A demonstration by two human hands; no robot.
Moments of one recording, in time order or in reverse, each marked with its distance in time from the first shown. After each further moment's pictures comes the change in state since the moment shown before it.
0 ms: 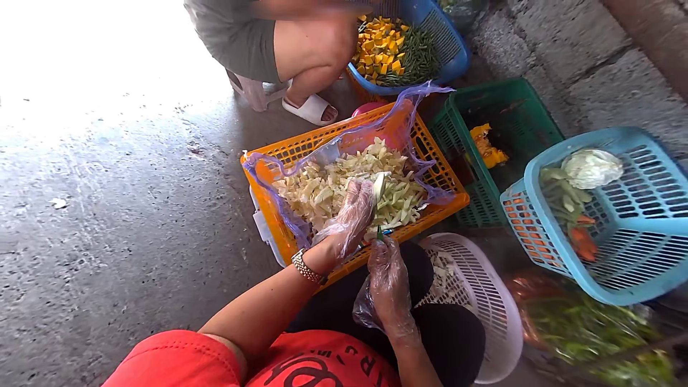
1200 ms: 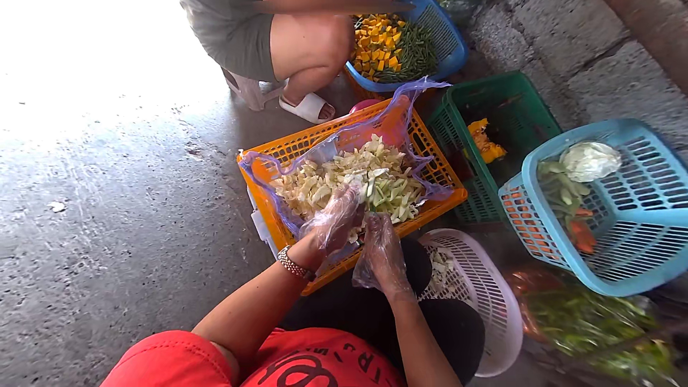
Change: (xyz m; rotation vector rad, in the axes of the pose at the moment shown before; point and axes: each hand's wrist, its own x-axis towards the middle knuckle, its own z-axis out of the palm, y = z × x) left_hand 0.004 0.003 -0.014 -0.190 -0.049 -0.111; right_hand 0.046 -0.009 0.003 -0.144 -0.177 0.229
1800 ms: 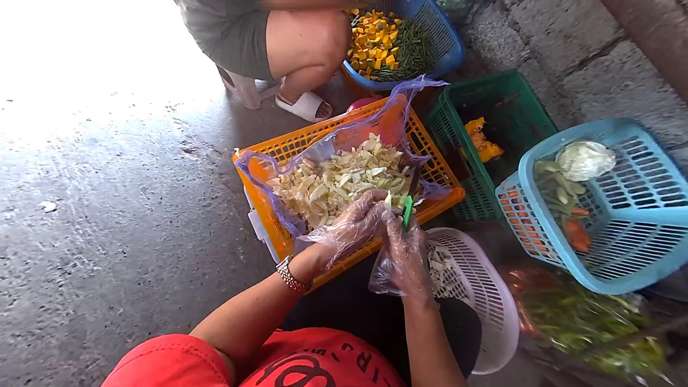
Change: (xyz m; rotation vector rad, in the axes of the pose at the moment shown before) left_hand -0.013 -0.003 0.006 0.533 -0.270 0.229; right_hand -0.002 0.003 -0.022 0.591 0.151 -0.019
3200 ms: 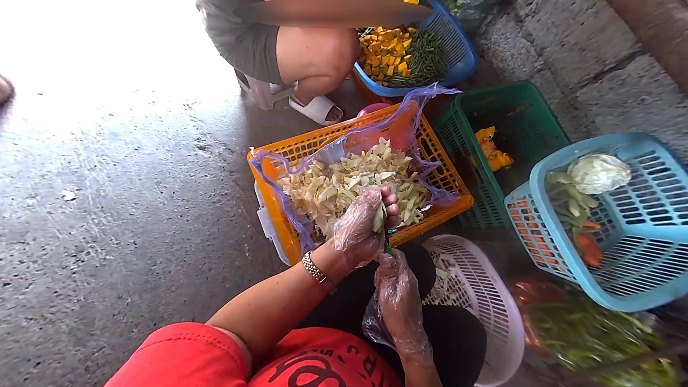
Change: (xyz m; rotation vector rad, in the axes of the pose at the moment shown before) left_hand 0.009 0.021 0.019 -1.194 0.277 -0.246; right_hand -0.056 0.032 -0.009 -0.523 -0.081 -0.244
